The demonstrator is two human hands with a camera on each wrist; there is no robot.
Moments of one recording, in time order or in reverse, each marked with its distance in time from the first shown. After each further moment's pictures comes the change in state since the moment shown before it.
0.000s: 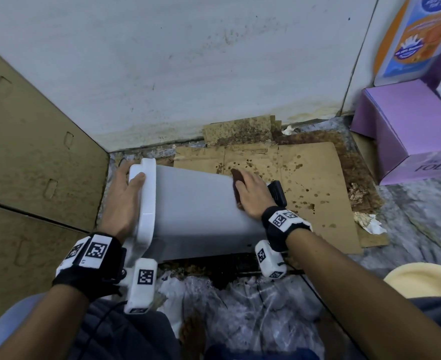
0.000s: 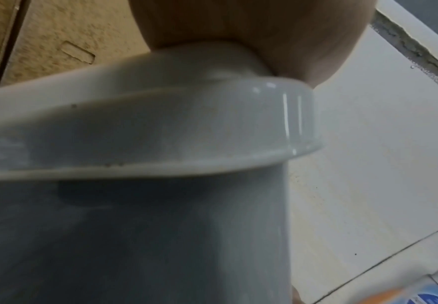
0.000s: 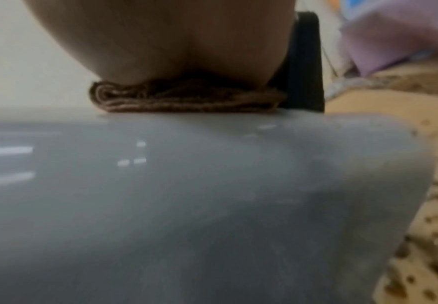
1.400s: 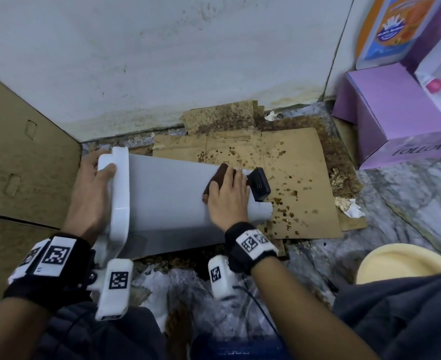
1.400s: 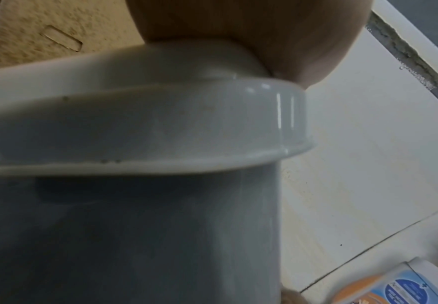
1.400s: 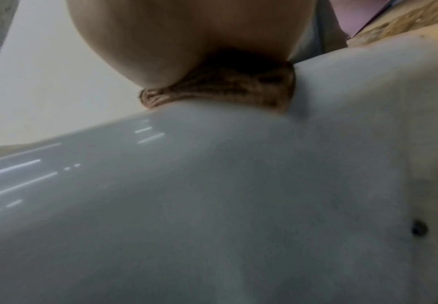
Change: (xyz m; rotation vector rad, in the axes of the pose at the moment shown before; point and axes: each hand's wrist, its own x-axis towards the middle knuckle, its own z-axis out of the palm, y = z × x) left_hand 0.006 0.002 0.005 -0.015 0.021 -0.019; right_hand -0.046 -0.042 0.023 0.067 0.144 0.256
